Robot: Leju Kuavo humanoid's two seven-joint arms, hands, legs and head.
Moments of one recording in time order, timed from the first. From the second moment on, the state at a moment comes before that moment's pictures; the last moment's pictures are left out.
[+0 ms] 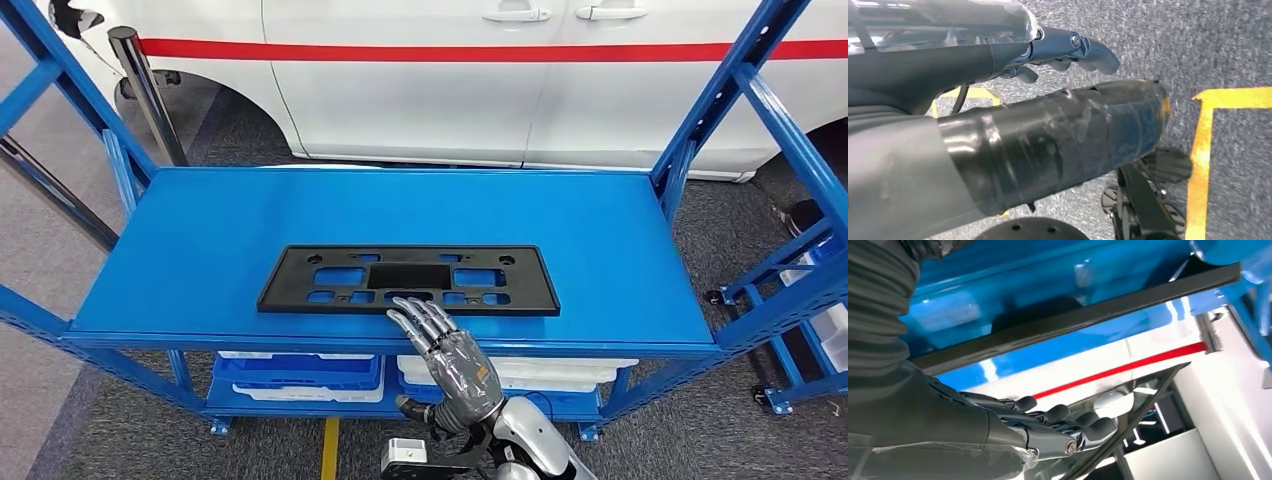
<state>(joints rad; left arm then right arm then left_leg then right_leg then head) -0.04 -0.02 0.89 -0.22 -0.66 0.00 0.02 -0.23 -0.07 0.73 -1.45 0.74 -0.35 -0.31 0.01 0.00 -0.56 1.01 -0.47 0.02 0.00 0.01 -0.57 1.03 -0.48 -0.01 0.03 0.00</state>
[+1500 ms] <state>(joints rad) -0.05 -0.01 0.96 -0.22 -0.73 -0.01 0.03 -0.37 -0.16 0.68 -1.19 1.48 -0.51 0.19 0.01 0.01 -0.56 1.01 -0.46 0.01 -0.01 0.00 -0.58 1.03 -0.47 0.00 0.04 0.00</state>
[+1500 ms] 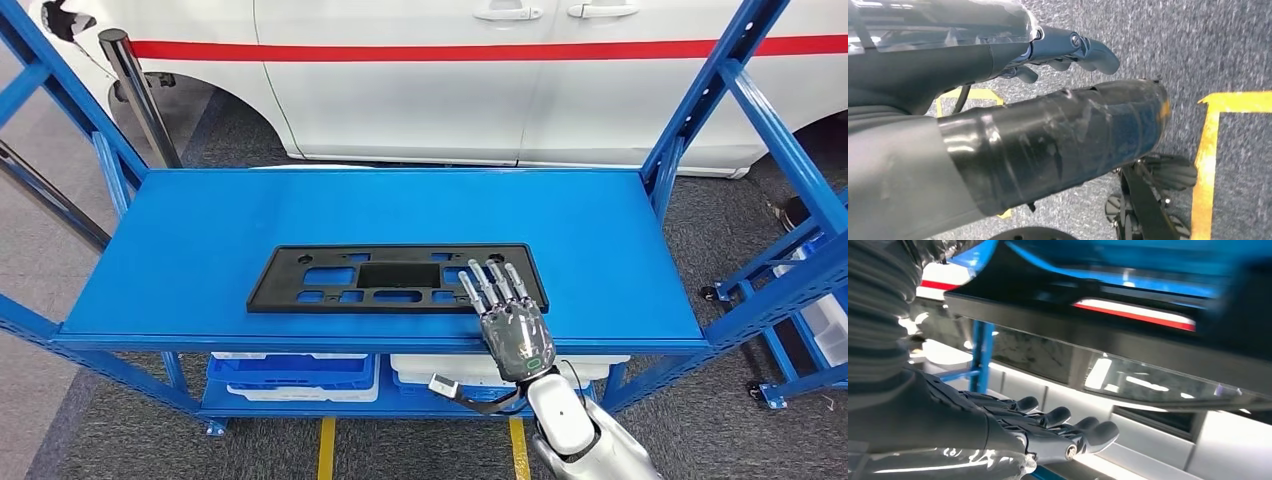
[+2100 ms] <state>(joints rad) -0.04 -0.02 1.00 -0.22 -0.74 -0.01 0.03 -0.41 -0.18 0.60 -1.15 1.28 -0.38 0.08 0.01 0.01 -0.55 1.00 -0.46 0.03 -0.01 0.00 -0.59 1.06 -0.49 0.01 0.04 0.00</state>
